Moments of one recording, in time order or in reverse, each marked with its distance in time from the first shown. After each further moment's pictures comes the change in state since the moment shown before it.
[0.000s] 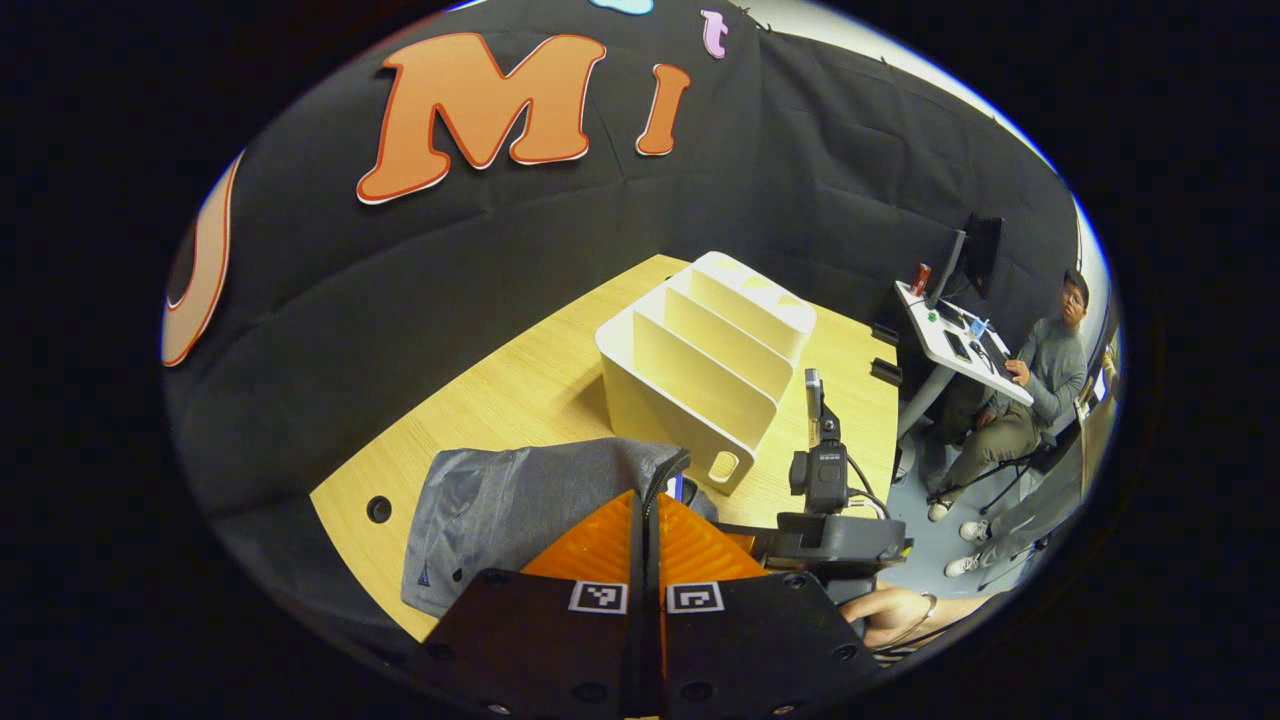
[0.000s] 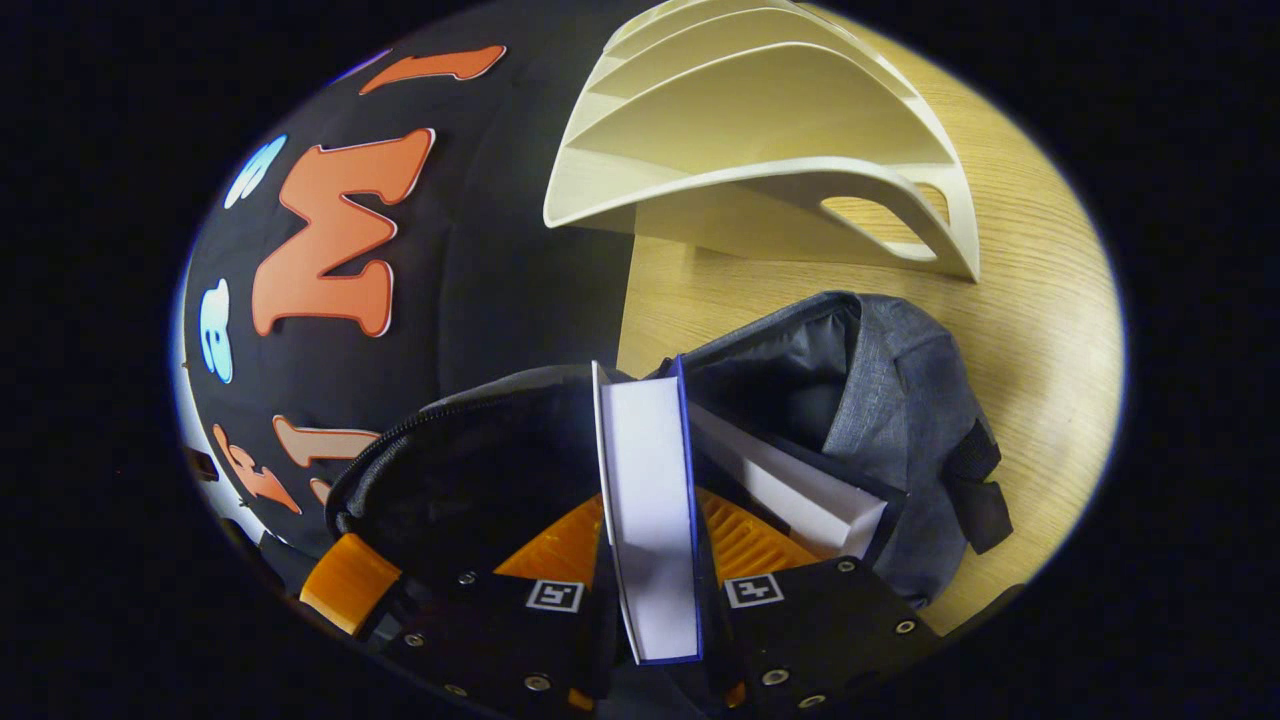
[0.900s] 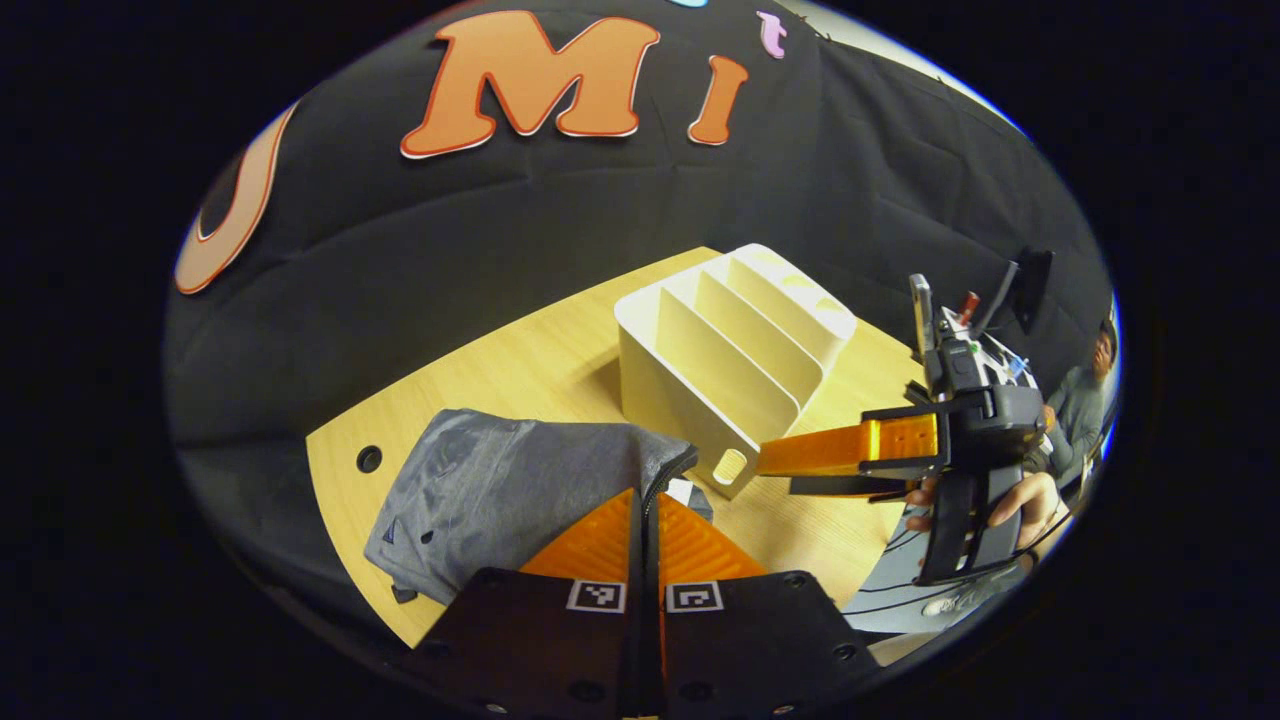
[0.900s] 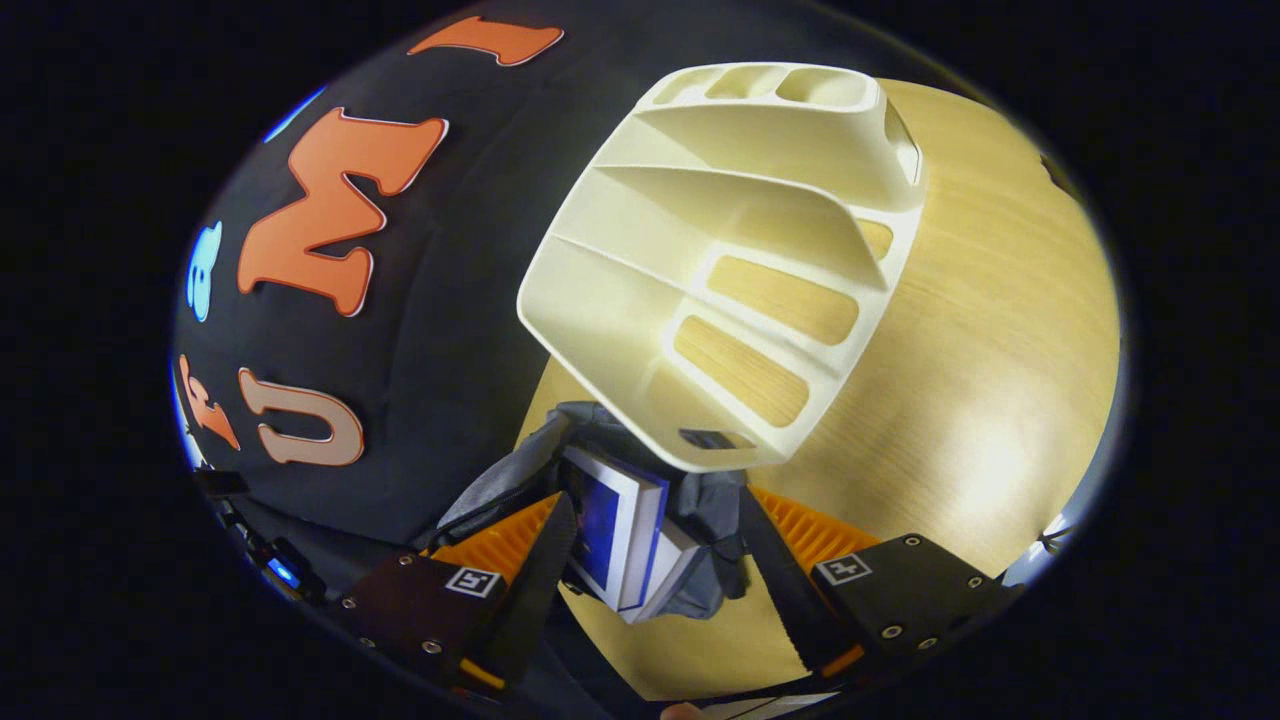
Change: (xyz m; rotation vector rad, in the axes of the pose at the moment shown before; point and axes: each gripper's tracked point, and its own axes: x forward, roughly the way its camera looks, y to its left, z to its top) left arm 0.027 -0.024 -0.026 -0.177 0.025 0.180; right arm -0.115 -0.053 0.128 -0.290 0.068 -0.236
